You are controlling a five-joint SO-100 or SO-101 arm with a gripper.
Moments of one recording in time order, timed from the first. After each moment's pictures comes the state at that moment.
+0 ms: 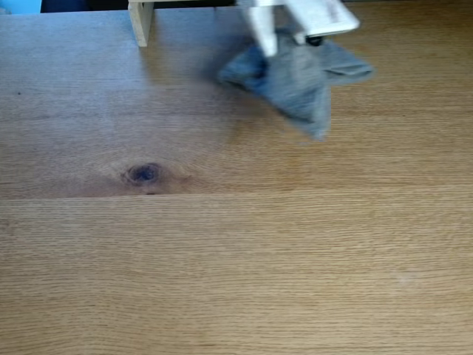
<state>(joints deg) -13.7 95.4 119.9 43.8 -3.6</state>
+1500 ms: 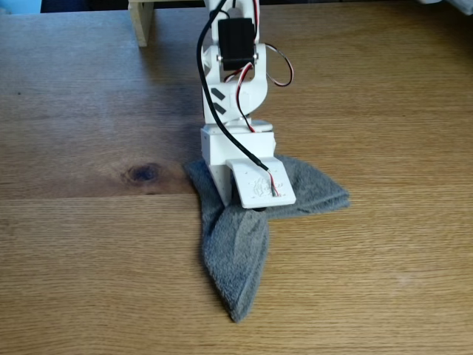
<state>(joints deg) 1.3 22.6 48.3 47.4 -5.9</state>
